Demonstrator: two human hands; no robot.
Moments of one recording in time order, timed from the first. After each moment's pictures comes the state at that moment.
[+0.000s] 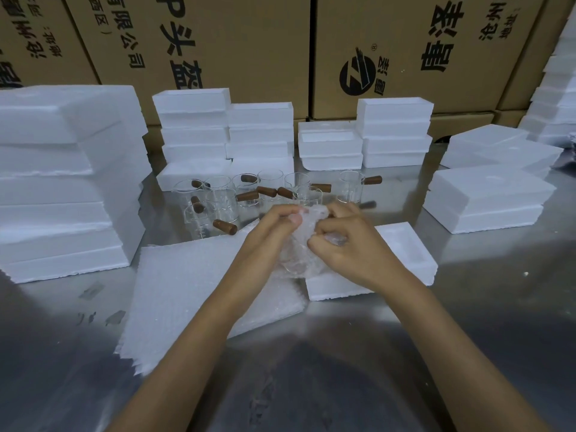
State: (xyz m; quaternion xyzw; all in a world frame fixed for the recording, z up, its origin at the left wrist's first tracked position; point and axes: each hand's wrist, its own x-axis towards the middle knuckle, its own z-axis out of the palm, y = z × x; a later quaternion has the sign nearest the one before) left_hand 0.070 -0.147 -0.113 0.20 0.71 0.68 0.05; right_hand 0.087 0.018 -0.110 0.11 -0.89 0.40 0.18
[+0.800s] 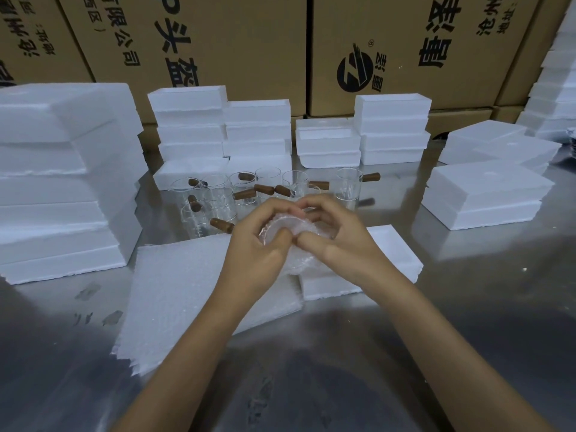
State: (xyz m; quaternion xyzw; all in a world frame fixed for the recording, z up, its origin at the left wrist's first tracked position) left_hand 0.084 -0.143 -0.100 0.25 0.74 0.61 -0.14; right_hand 0.088 0.004 -0.108 0.13 -0.76 0.62 0.13
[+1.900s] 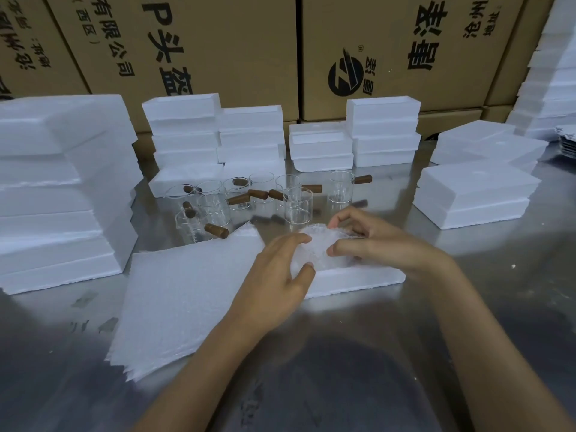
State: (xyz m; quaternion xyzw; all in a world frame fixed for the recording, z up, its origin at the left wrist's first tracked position) left_hand 0.080 -0.131 -0.151 0.26 0.89 0.37 -0.08; right_hand 0.085 0.080 -0.107 0.02 -0.83 0.55 -0.05
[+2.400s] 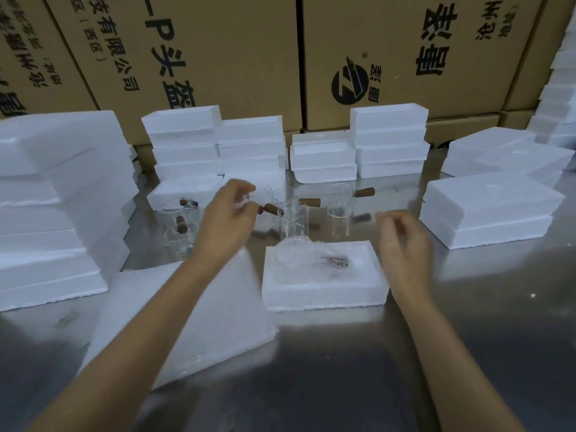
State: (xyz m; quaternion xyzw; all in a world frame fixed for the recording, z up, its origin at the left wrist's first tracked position) left_hand -0.011 -0.137 -0.090 0.14 0.85 0.47 -0.18; right_hand 0.058 0.101 -0.144 -0.14 -0.74 0.55 0.37
